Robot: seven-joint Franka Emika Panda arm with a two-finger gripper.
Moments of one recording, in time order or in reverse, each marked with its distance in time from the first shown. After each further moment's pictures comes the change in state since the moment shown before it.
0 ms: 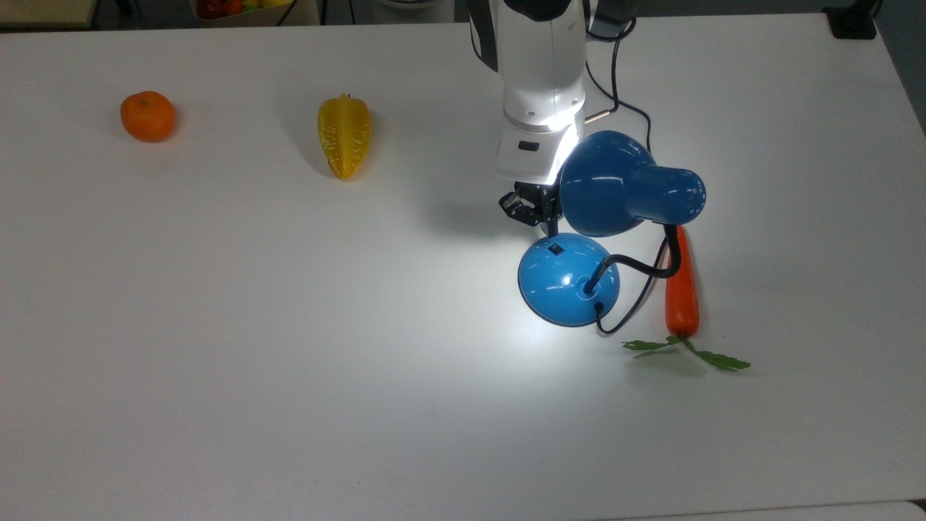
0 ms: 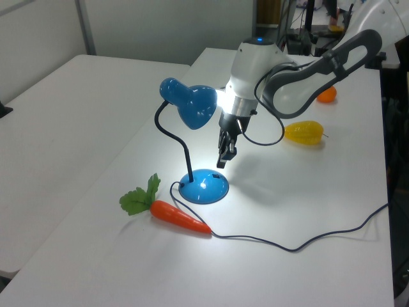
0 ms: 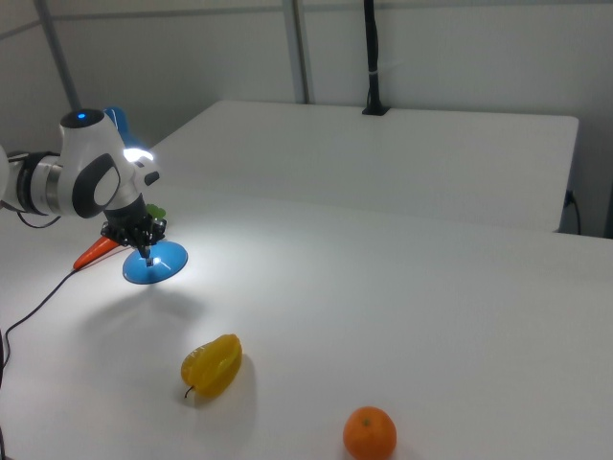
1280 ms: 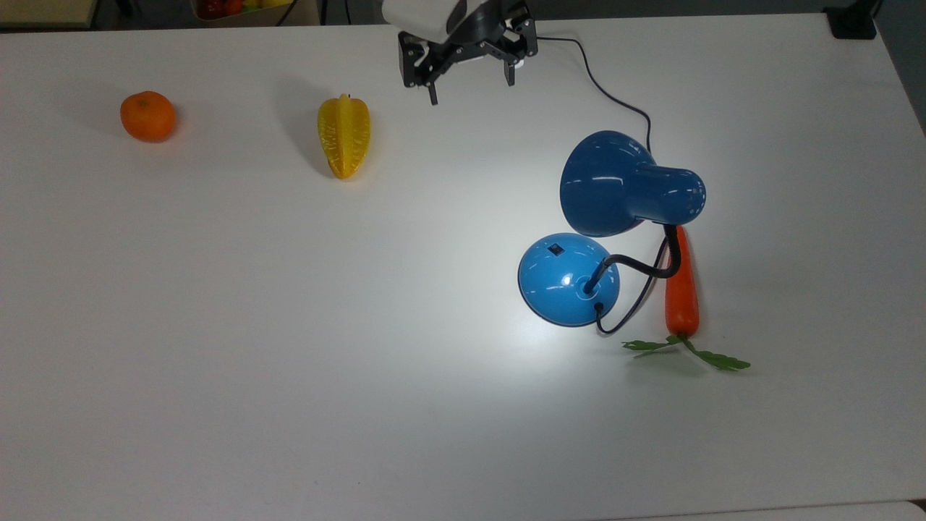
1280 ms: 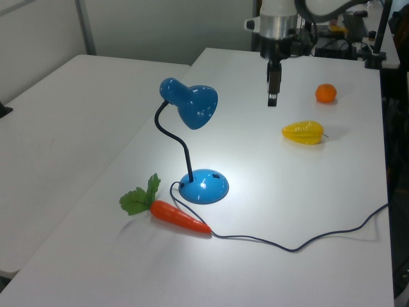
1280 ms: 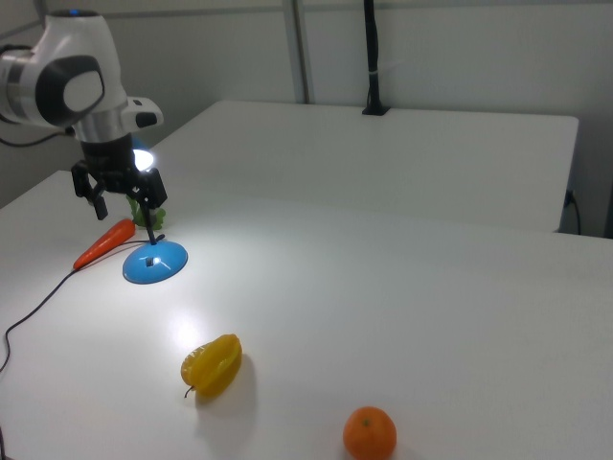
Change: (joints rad) arm -0.114 -0.329 -0.038 0.033 0.000 -0.609 0.142
